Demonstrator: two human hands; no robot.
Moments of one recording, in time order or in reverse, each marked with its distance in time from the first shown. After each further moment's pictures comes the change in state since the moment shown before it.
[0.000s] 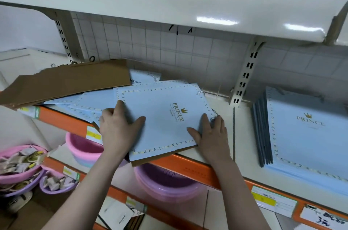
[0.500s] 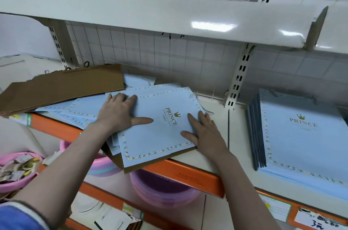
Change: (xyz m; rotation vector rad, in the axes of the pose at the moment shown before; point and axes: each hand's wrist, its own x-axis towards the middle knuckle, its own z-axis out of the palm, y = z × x) left_hand 0.064 0.011 -0.002 0.566 -0.402 0.434; right_hand 0.026 0.016 -0.011 0.027 -0.138 -0.244
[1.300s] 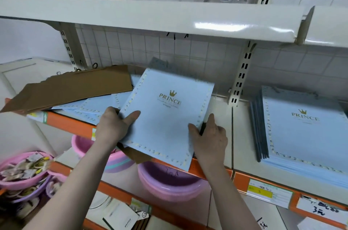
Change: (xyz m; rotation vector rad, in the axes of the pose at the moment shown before) left_hand -0.048 -0.003 0.007 -0.717 0.196 -0.491; right_hand -0.038 -0.049 0.013 0.385 0.456 0.359
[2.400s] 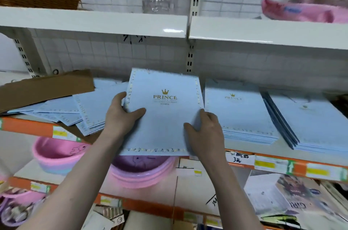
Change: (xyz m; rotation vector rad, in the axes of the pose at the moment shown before) left_hand -0.127 0.085 0.020 -0.477 -0.193 0.175; right_hand -0.068 0.040 -0.124 0.009 0.157 -0.109
